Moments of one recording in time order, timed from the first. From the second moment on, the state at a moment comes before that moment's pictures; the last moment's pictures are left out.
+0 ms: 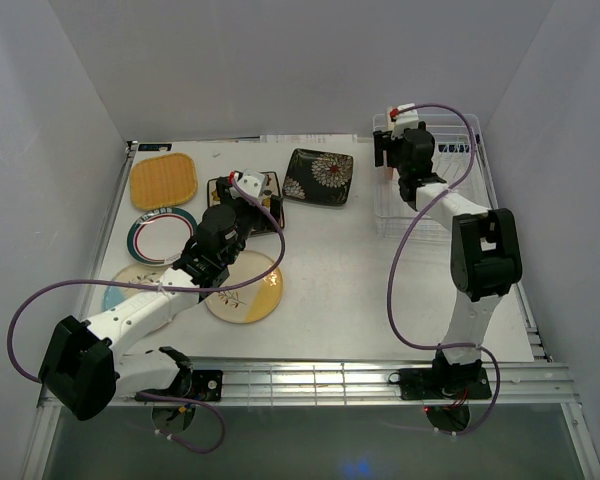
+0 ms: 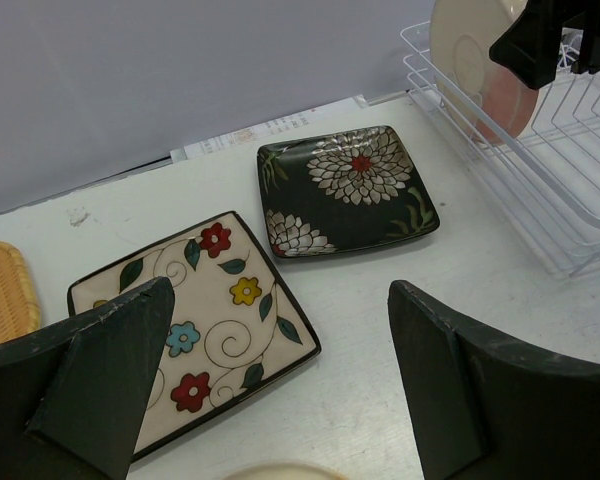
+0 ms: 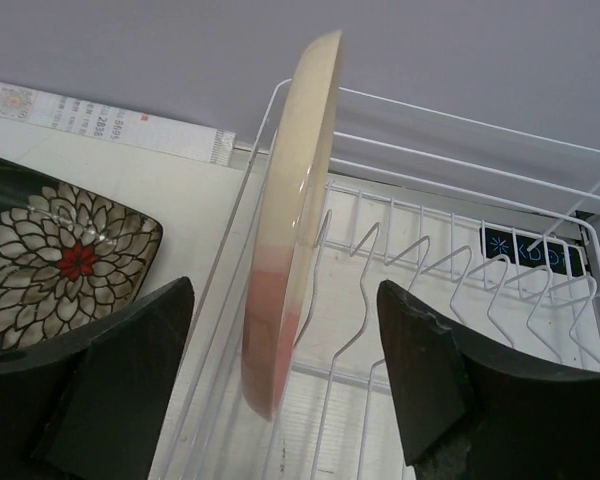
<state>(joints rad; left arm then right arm) -0.64 1.19 0.76 0.40 -0.26 0.08 0.21 1.94 1.36 0.39 0.11 -0.16</state>
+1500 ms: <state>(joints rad) -0.37 1.03 0.61 0.02 -0.14 0.21 0.67 1.23 0.67 0.10 -0.01 0.24</state>
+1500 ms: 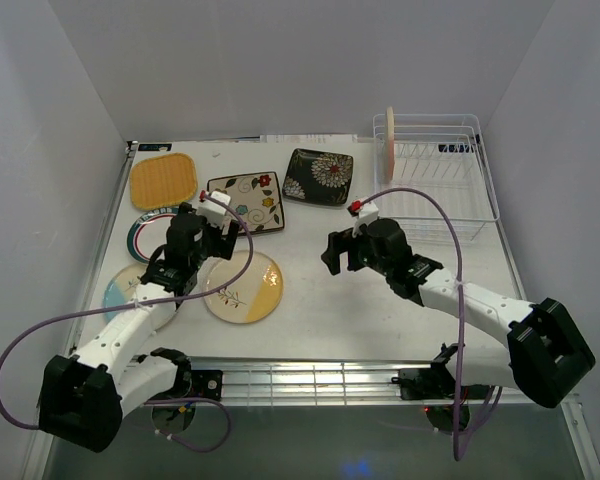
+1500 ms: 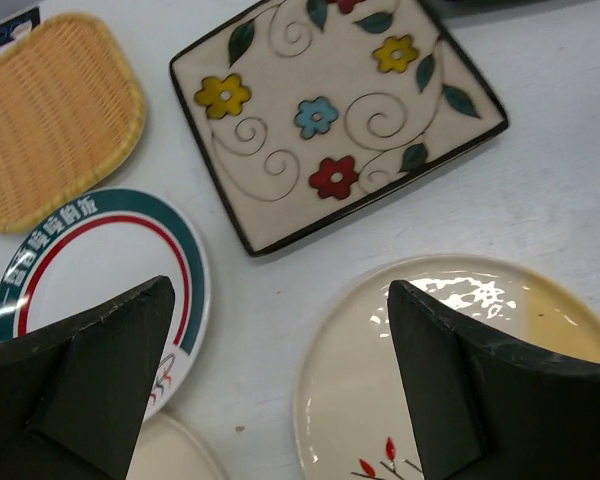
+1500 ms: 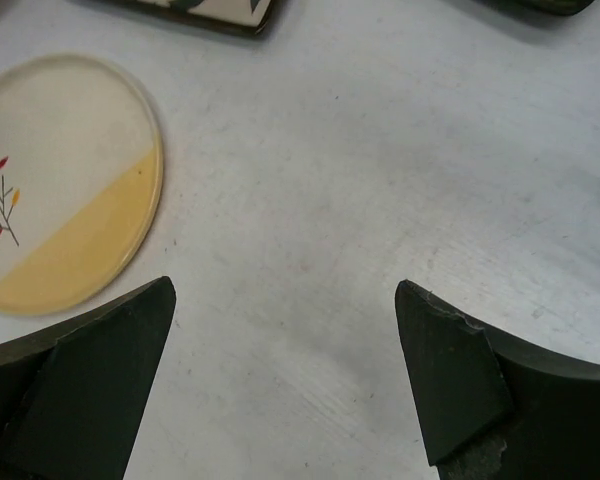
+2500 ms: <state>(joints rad) -0.14 1.37 0.70 -0.32 0.22 0.29 0.89 1.07 0.46 0.22 0.08 0.31</state>
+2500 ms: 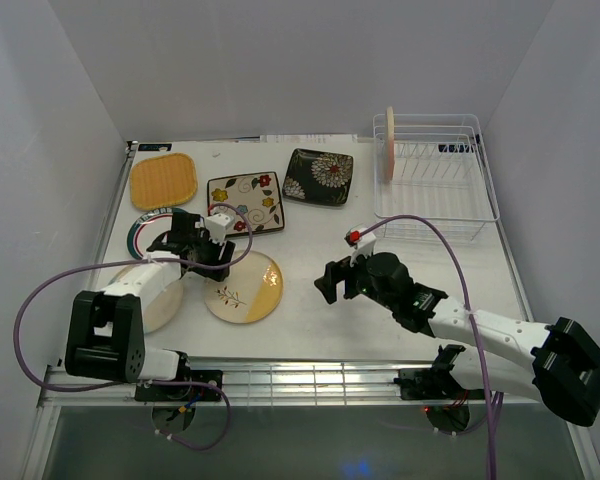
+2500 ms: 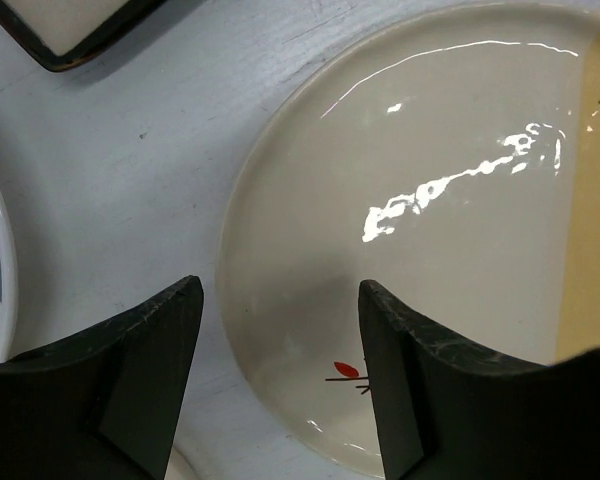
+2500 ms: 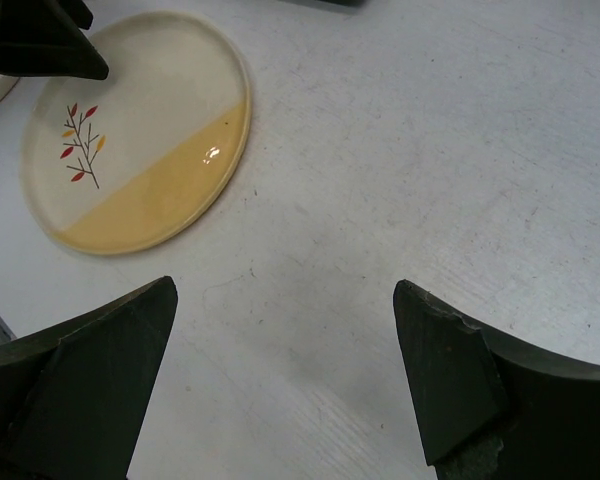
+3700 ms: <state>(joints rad) -0.05 1.50 0.78 -0.34 0.32 0.33 0.95 1.12 0.44 0.28 0.09 0.29</state>
